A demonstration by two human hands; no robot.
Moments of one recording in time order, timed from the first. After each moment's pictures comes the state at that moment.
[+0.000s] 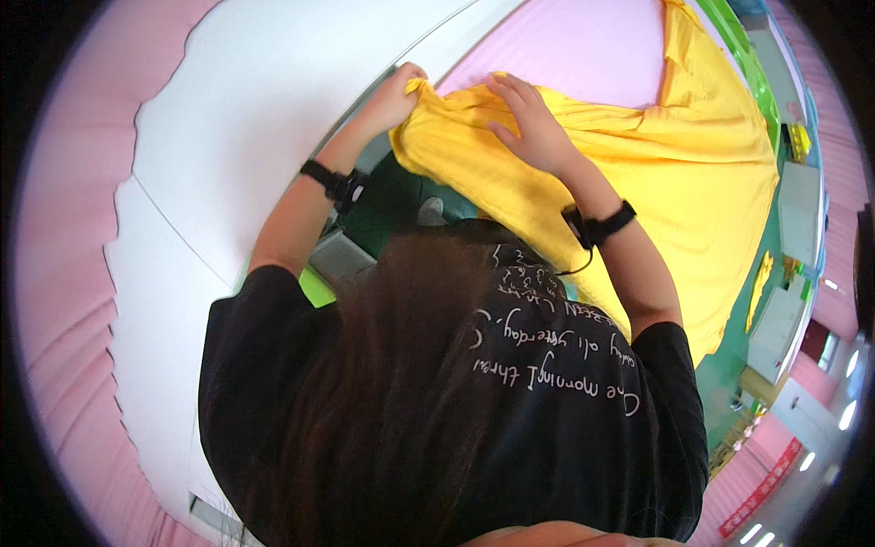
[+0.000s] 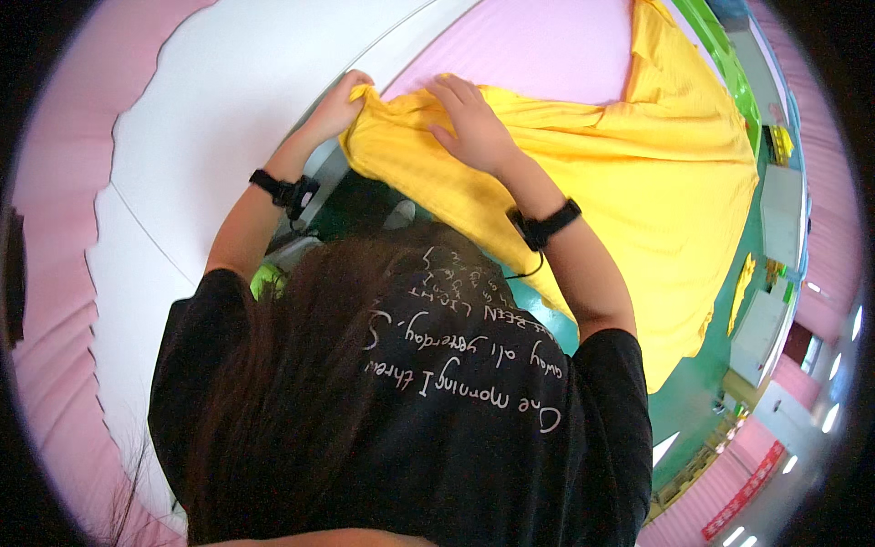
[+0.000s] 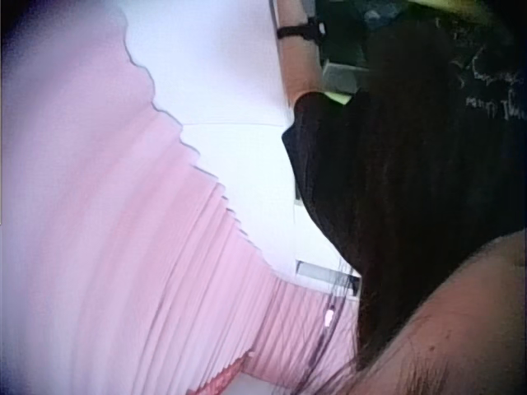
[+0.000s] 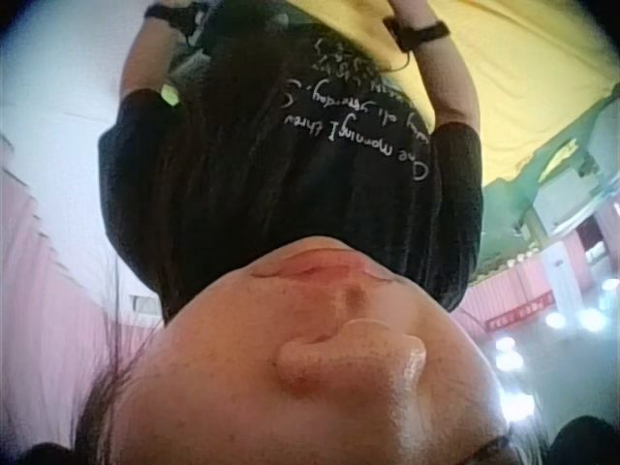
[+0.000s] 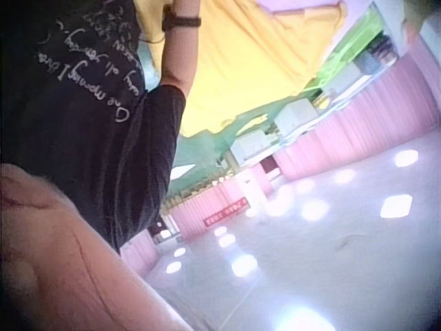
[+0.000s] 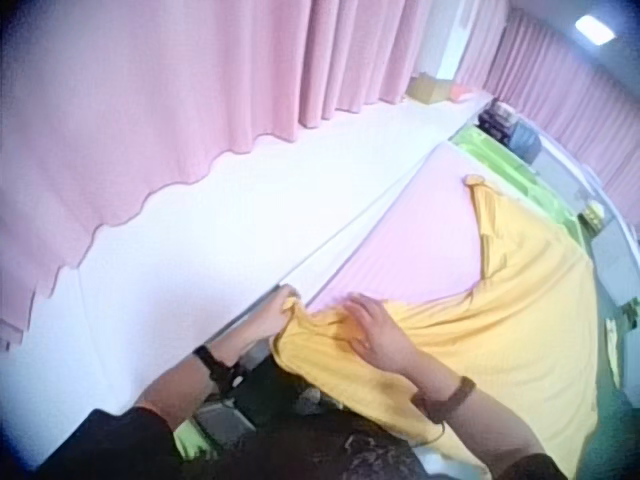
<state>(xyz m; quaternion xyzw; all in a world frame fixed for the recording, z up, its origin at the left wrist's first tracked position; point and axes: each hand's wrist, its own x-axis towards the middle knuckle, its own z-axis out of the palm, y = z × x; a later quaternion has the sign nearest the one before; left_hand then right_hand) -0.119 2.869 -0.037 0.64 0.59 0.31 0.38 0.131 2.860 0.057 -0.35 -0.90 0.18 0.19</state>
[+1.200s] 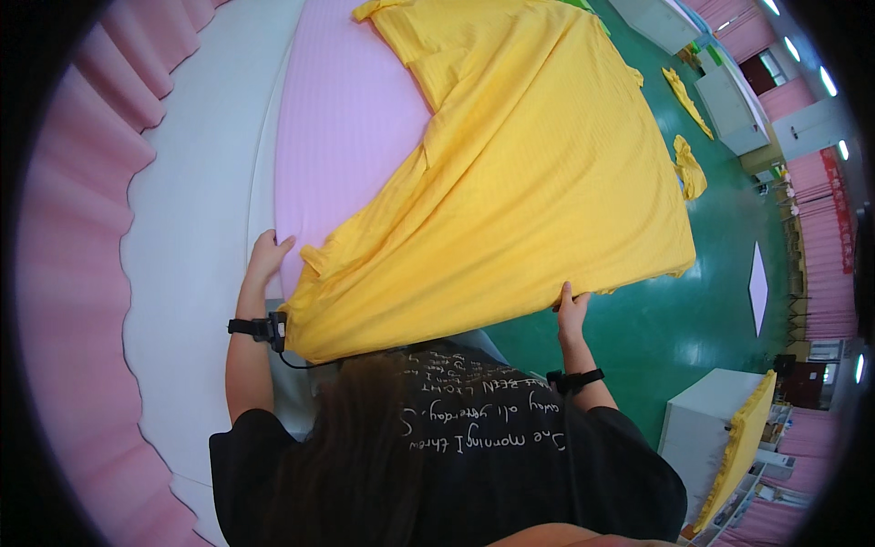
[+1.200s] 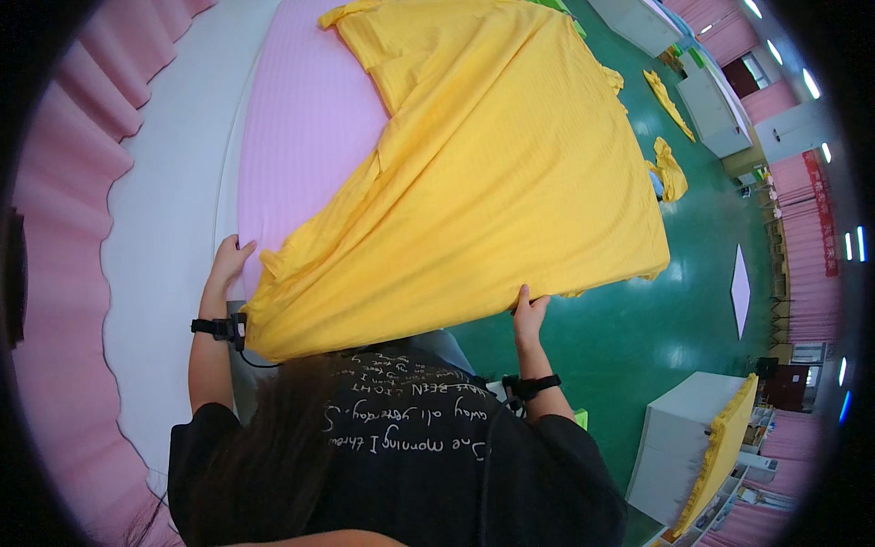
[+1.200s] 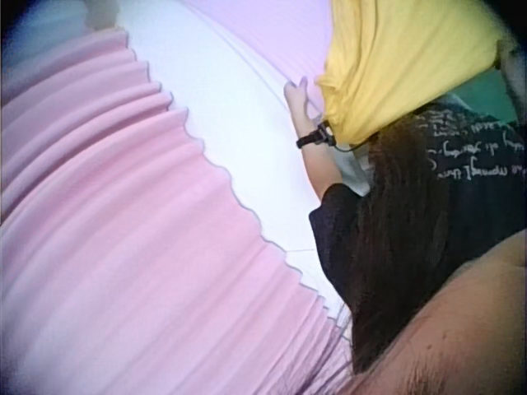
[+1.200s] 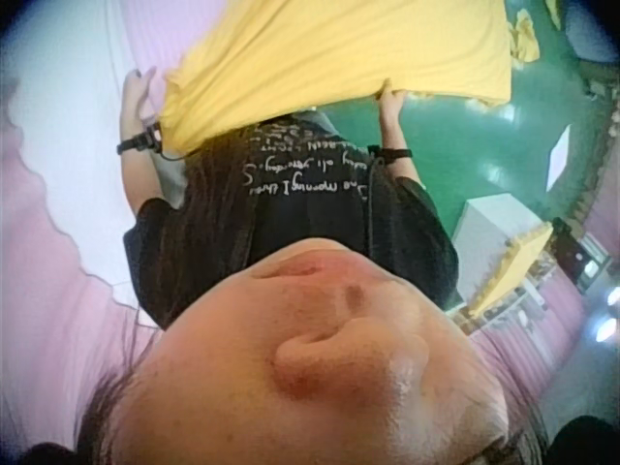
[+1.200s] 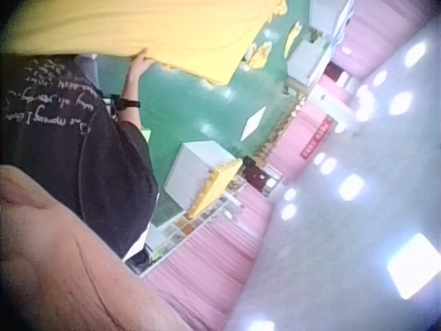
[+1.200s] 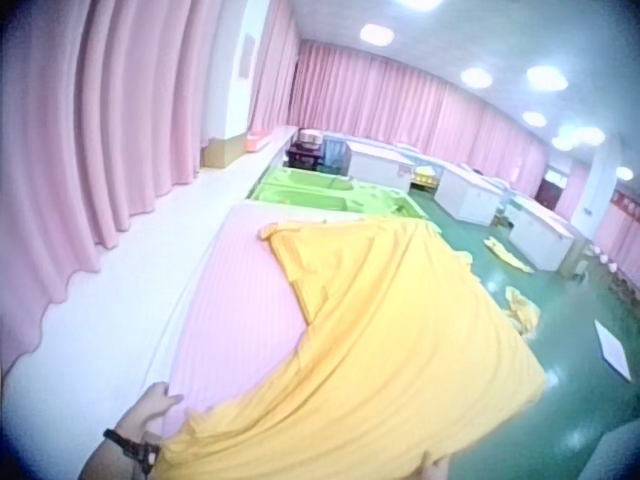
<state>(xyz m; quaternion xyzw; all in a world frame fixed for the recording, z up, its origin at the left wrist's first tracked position) -0.083 2.946 0.029 0.70 0.54 0.13 0.45 0.346 2.517 0.018 -0.82 -0.09 0.17 0.54</state>
